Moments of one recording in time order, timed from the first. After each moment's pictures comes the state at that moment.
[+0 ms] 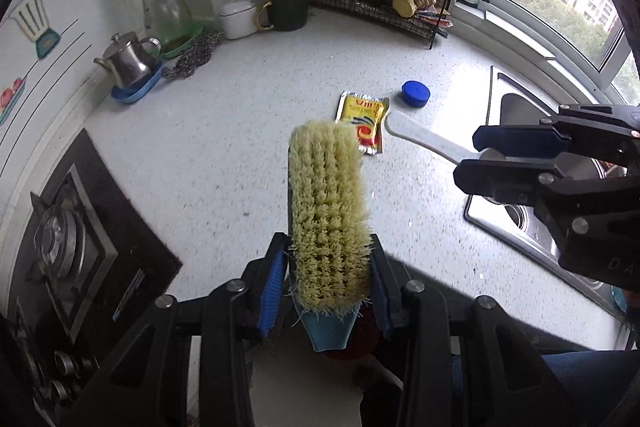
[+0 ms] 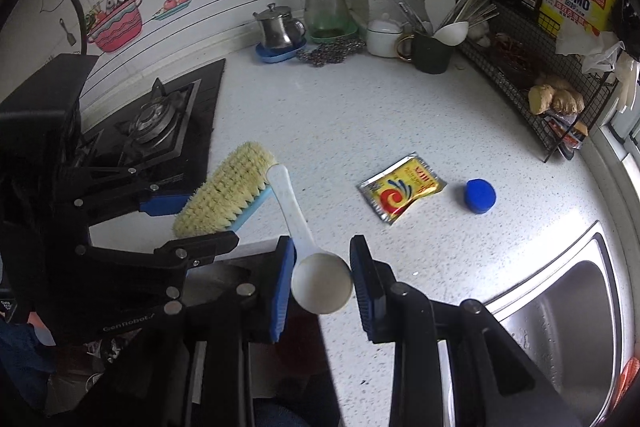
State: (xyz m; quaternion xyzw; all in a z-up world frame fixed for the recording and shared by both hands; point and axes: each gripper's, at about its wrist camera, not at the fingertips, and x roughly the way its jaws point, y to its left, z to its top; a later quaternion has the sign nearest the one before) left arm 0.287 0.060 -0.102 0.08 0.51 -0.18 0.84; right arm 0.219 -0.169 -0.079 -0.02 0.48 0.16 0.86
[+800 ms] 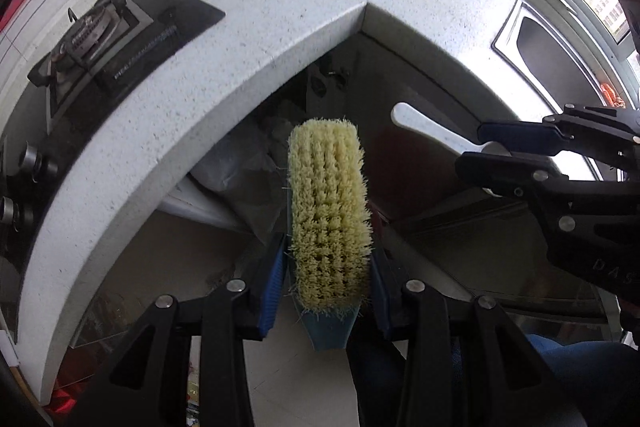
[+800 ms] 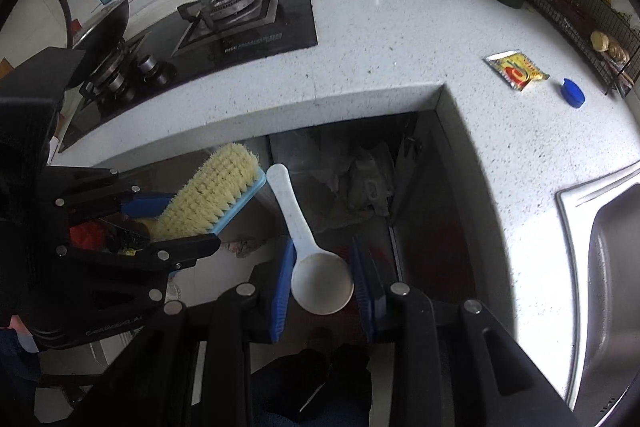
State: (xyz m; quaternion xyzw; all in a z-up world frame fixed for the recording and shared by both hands) left arm 0.122 0.140 -0.203 0.03 0.60 -0.12 0.79; right arm 0.114 -0.065 -0.173 -0.05 0.54 0.20 0.81
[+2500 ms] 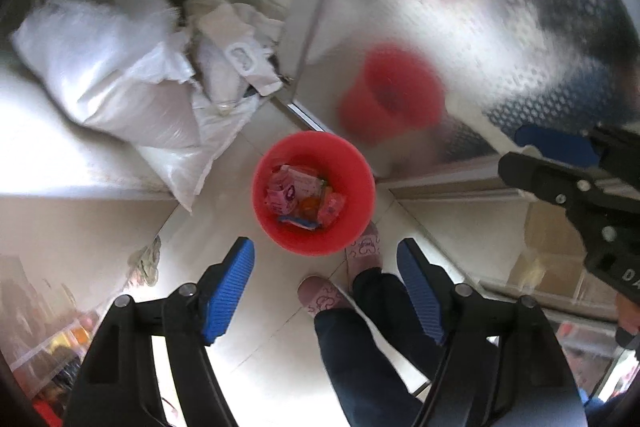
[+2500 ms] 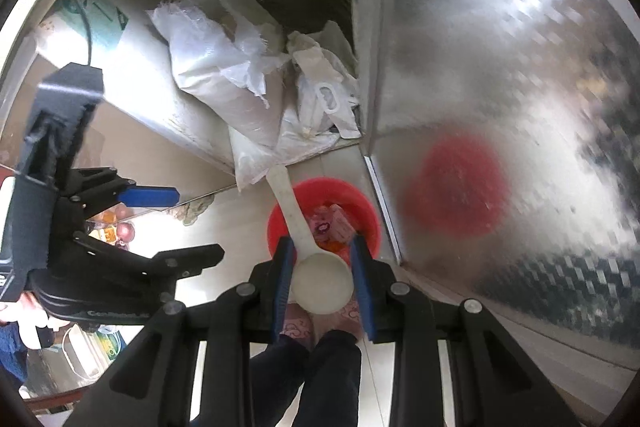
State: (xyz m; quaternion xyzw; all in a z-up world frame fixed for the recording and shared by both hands) left arm 0.163 0.097 -0.497 -0.04 0.67 -0.17 0.72; right arm 0.139 -0.107 -0.441 -0.03 0.61 0.14 0.78
